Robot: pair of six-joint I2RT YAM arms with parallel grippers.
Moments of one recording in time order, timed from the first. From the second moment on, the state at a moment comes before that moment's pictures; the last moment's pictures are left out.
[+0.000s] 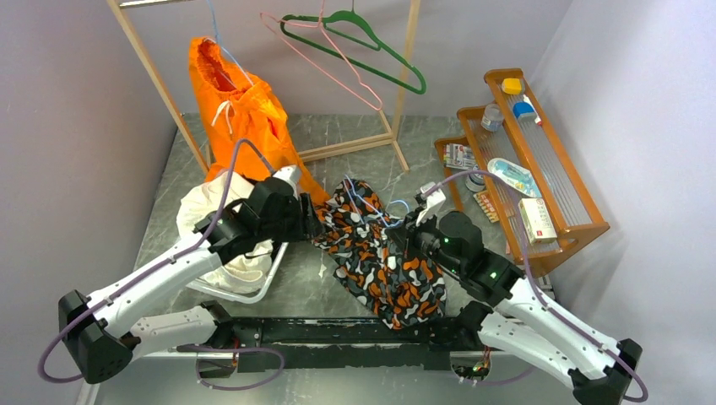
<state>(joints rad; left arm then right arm) -0.77 1.05 0.95 -0.60 -0.08 -0.75 0.82 0.65 0.64 -0.29 0.06 0.28</state>
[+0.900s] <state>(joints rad) -0.90 1.26 0.93 -0.05 0.04 -1.12 0.82 0.73 0.59 -0.15 -0.06 0.33</state>
